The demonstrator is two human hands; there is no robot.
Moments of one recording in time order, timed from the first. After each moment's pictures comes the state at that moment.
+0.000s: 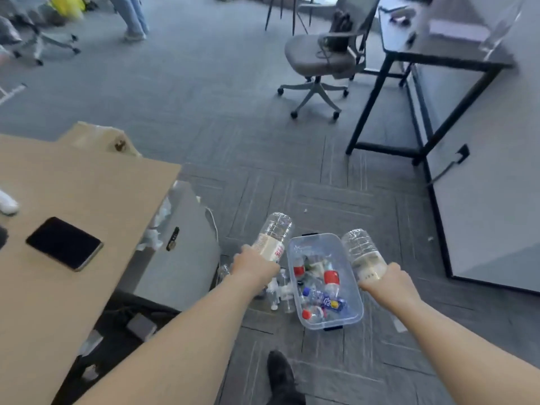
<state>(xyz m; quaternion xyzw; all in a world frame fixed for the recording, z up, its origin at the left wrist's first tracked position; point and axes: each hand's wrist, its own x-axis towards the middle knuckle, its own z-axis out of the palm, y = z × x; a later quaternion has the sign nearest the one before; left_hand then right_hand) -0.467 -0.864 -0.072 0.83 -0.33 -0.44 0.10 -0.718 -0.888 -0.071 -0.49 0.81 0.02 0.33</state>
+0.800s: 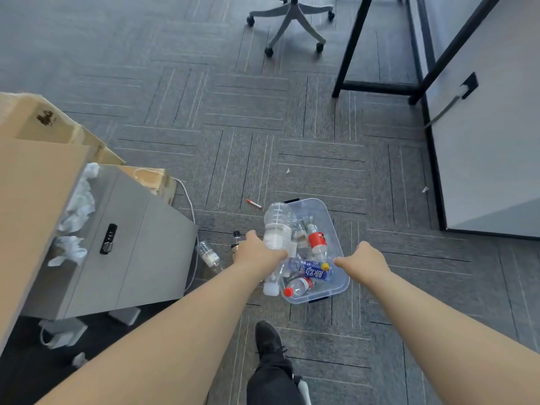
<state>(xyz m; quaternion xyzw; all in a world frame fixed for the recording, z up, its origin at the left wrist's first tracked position) -0.559 -0.950 -0.147 0.80 -0.36 -0.48 0.03 -0.765 -0.970 -0.176 -0.46 0.79 0.09 0.39</state>
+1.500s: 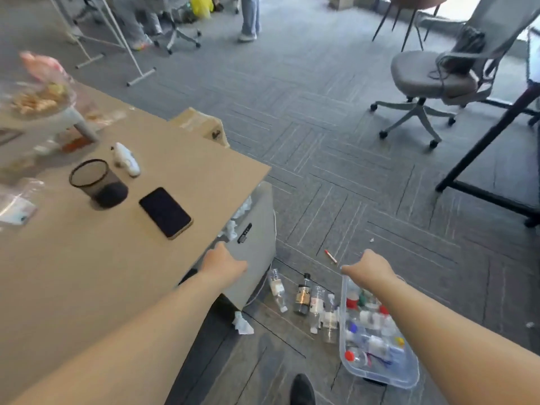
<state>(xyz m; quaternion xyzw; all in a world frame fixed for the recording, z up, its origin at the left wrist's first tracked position) -0.312 -0.803 -0.044 0.90 -0.24 -0.35 0.14 -0.540 -0.956 -0.067 -0.67 0.64 0.11 0.35</state>
